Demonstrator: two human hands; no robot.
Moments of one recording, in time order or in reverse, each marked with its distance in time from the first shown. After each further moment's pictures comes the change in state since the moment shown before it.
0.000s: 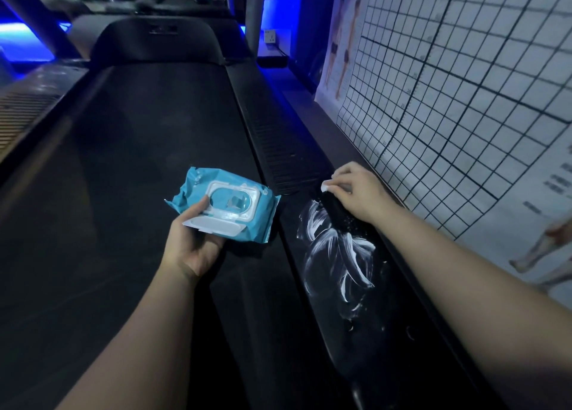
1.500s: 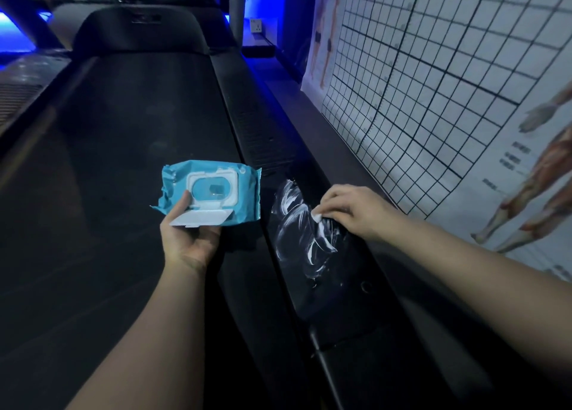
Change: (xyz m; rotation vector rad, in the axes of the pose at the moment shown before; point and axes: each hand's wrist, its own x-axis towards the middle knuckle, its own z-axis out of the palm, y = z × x) left_hand -0.032 -0.044 0.001 -0.257 0.025 0.122; right_hand -0.099 -0.005 -0.046 -0.072 -0.255 -0.242
